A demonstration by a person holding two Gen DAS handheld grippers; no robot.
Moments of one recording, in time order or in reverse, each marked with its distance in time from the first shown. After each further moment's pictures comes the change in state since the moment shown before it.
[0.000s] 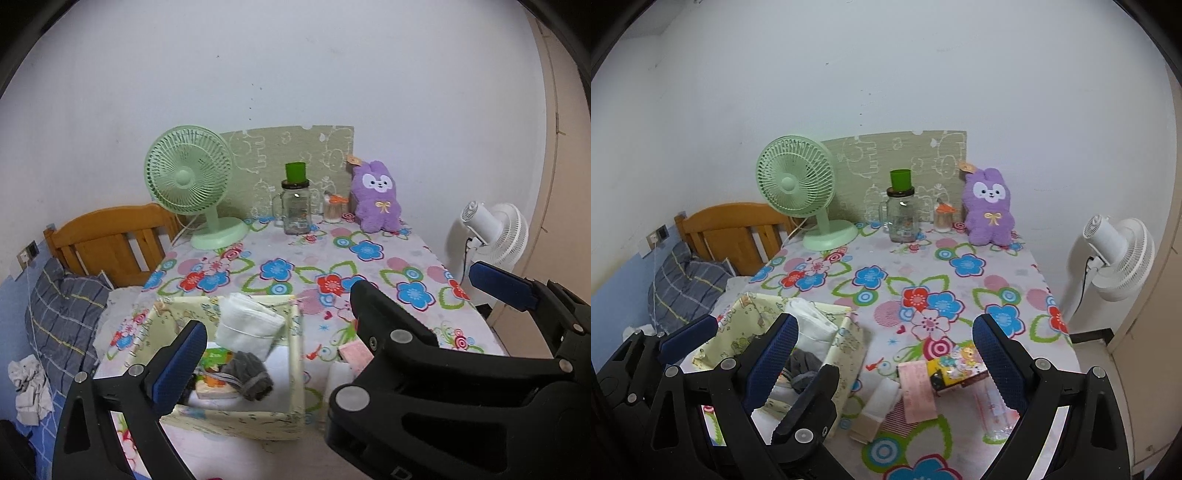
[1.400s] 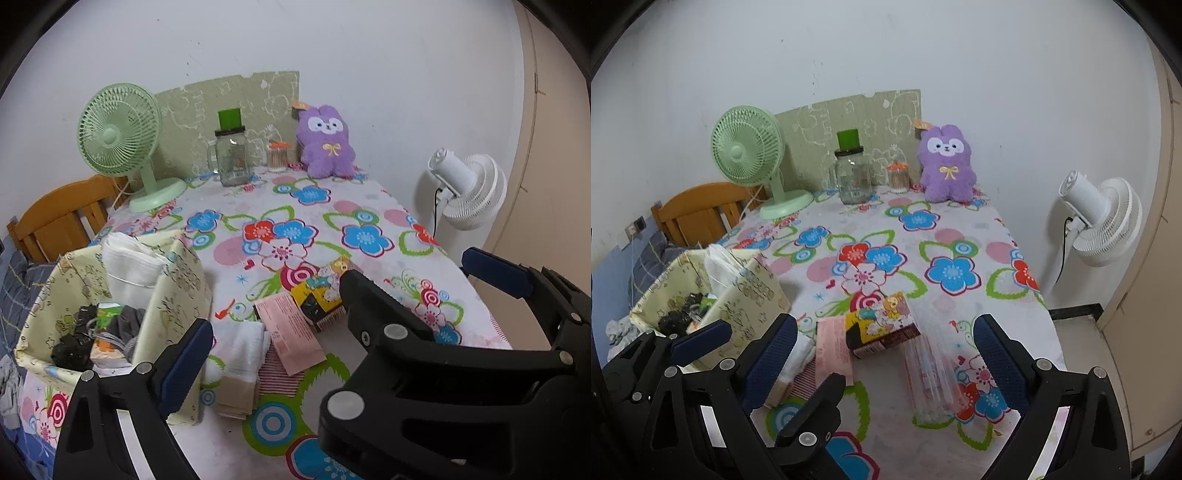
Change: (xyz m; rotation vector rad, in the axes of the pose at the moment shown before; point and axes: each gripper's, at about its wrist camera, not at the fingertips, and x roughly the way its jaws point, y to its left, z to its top) left arm 0.068 -0.081 -0.050 0.063 0.126 -0.102; right arm 0.037 -0.087 -0.065 0.033 0.067 -0.056
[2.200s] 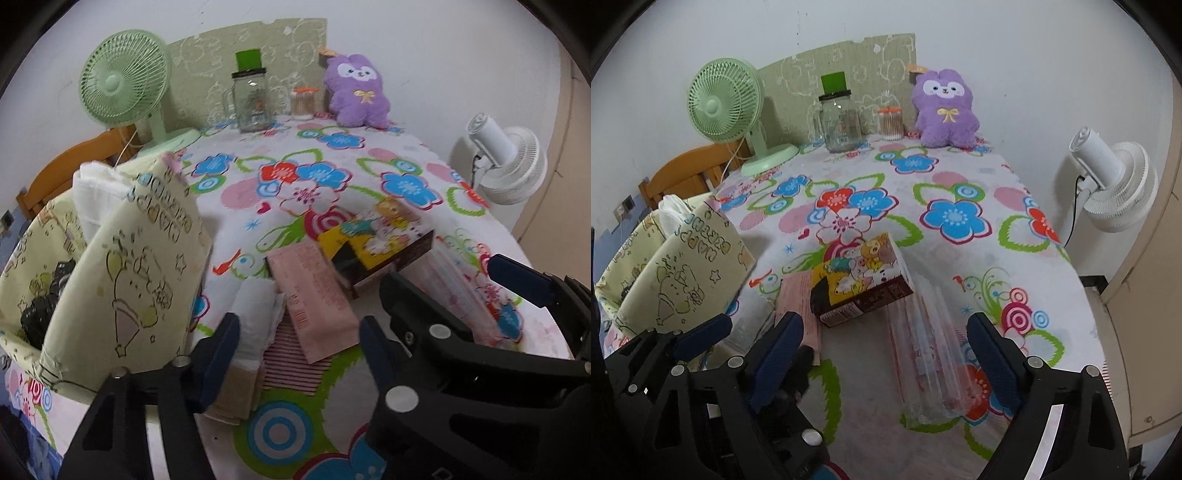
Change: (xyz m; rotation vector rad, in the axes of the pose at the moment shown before) left arm 0.062 0.006 -0.025 -0.058 0.142 0.101; right arm 0.065 -0.015 -0.029 0.015 0.156 0.003
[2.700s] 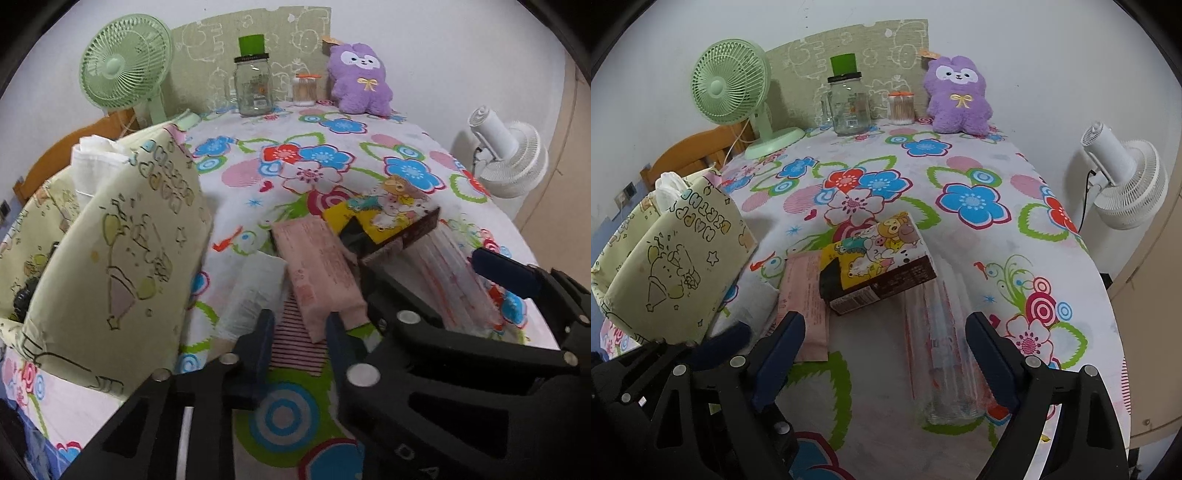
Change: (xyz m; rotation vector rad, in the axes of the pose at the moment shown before) left arm 0.003 0.004 -0.009 -0.011 0.044 -0.041; right arm 0.014 0.012 -0.006 -0.025 0.036 0.008
